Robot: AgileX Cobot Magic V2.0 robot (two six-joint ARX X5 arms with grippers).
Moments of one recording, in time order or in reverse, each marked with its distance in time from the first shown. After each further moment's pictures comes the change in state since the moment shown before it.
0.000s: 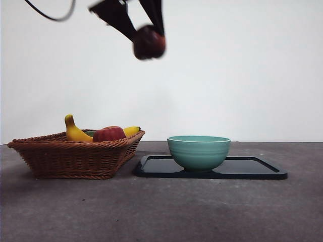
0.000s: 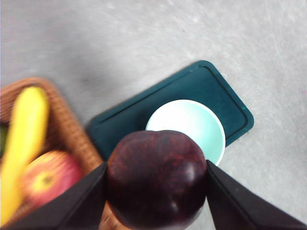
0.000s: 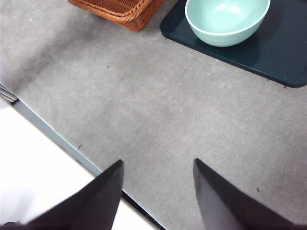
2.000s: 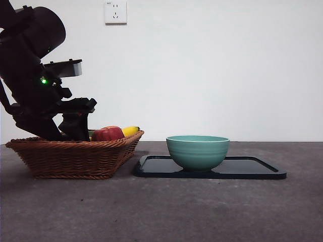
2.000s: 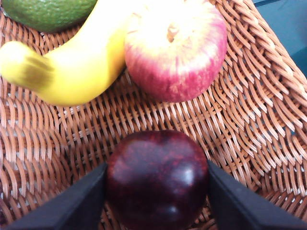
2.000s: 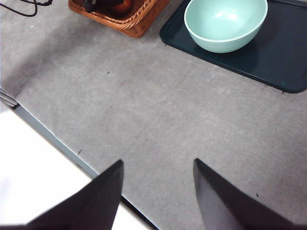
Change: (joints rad) left arm 0.240 -0.187 -1.049 0.893 -0.082 0.089; right arm 0.000 0.000 0.000 0.019 0.000 0.003
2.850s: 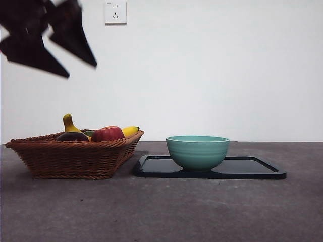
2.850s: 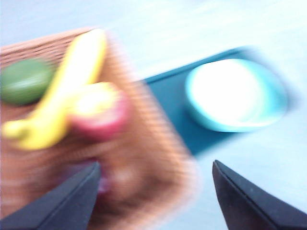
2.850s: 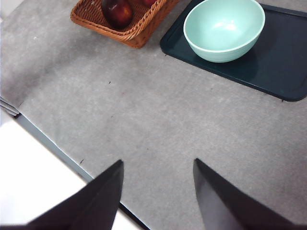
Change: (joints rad) left arm -0.036 -0.463 0.000 -0.243 0.273 -0.046; right arm 0.000 0.000 0.000 0.034 0.004 0.020
